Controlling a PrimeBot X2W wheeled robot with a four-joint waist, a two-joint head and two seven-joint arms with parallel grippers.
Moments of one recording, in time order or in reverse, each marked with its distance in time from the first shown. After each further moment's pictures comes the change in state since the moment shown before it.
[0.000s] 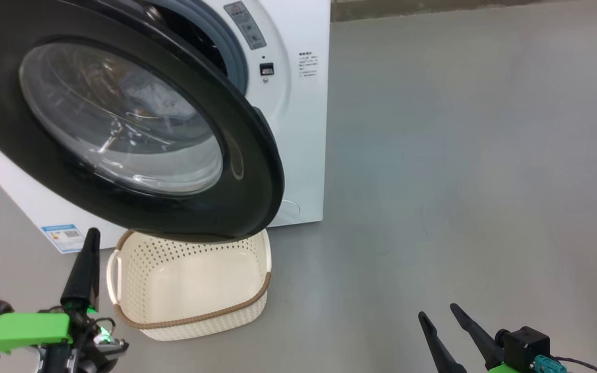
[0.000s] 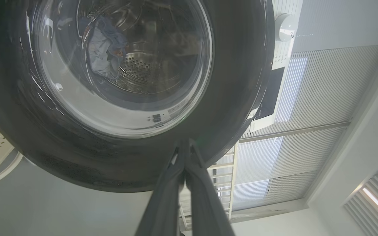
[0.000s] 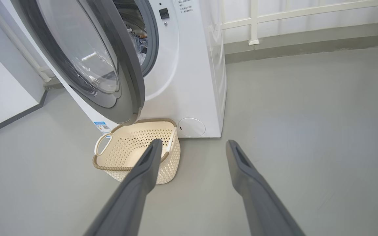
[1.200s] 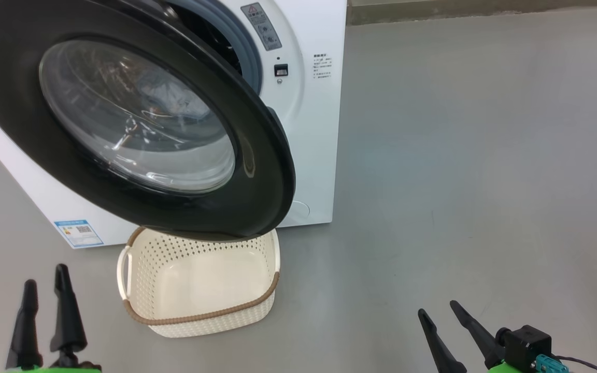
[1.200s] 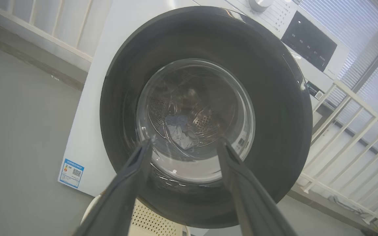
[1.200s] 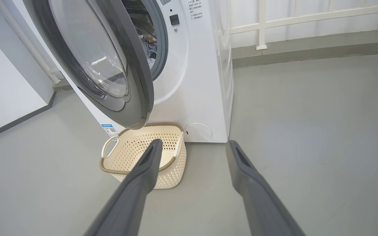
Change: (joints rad) left arm 0.181 0.065 -0.013 -0.067 0.870 -0.003 -0.385; right arm 0.006 0.005 -0.004 -0.024 0.000 0.000 0.000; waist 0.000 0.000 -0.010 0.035
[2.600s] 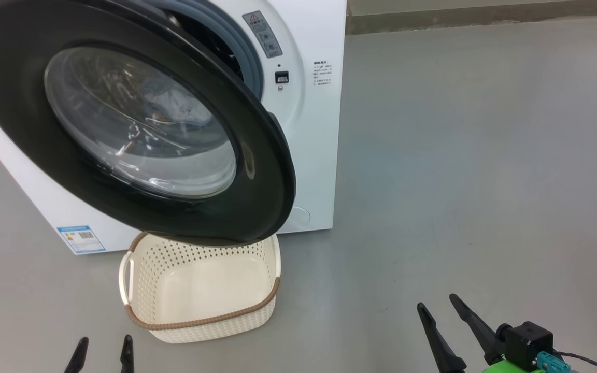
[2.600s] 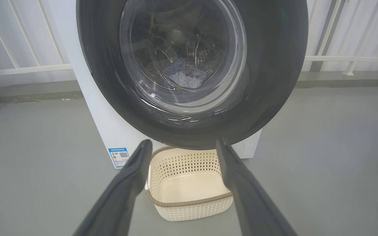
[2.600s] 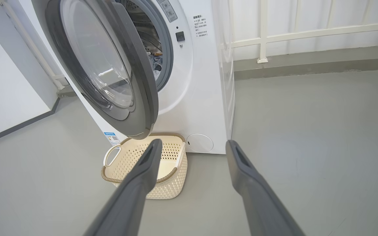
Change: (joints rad) left arm 0.166 -0.047 -0.019 0.044 0.607 0.044 0.000; right arm 0.000 0.001 -0.004 -0.036 -0.010 0.000 0.000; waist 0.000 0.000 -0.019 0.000
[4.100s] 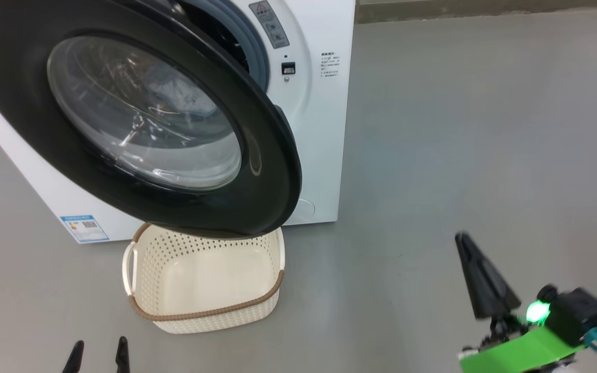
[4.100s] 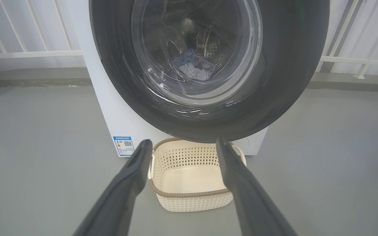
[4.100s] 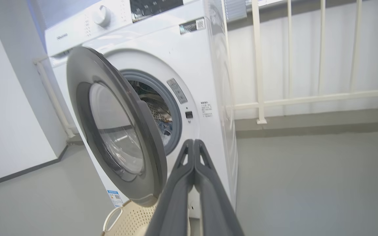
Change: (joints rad) left arm 0.000 0.000 0.003 0.016 -0.045 0.017 0.000; right arm -0.009 0.035 -0.090 -0.289 -0.010 0.000 0.000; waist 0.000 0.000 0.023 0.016
